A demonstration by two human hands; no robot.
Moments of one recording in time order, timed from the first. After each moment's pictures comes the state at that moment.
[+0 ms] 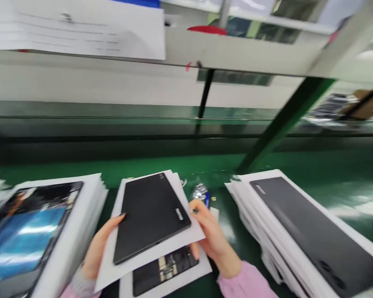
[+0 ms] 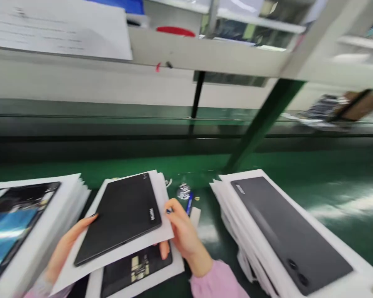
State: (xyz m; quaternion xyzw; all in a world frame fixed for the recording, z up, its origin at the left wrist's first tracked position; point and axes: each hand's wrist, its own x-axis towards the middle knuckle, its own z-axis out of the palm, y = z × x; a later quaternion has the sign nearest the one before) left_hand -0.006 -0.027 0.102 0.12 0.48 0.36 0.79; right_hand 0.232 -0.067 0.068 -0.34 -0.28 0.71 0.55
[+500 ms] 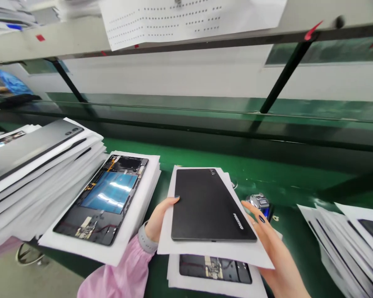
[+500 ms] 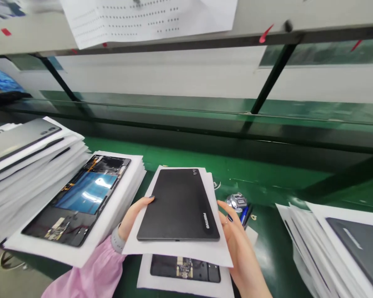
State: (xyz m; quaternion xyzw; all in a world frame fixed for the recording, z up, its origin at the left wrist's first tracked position) left_hand -0.007 -0.013 0.084 0.04 0.39 0.37 0.84; right_hand 0.237 -0.064 0.066 -0.49 -0.20 0.64 0.56
